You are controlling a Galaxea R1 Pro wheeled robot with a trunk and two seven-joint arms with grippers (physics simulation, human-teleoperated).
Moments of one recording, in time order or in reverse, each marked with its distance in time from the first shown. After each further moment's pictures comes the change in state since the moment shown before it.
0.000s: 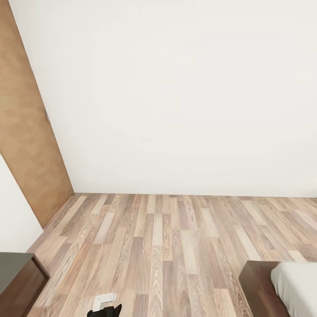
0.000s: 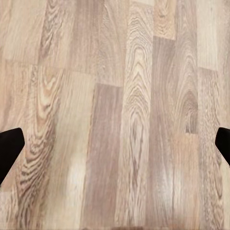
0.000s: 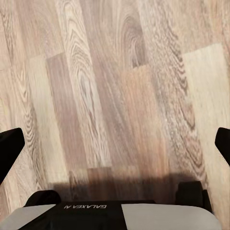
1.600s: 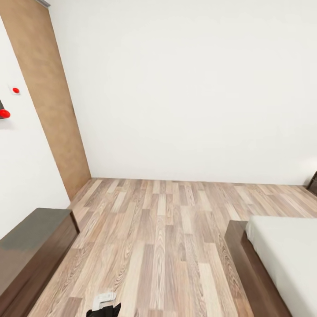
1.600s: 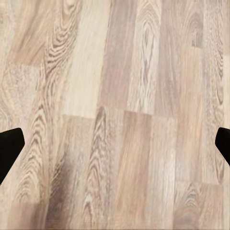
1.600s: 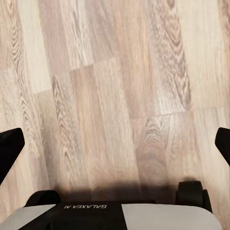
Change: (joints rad) left arm 0.000 0.004 0.000 -0.004 0.003 0.000 0.000; right arm 0.000 0.000 0.000 0.001 -0.001 0.000 0.000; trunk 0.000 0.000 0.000
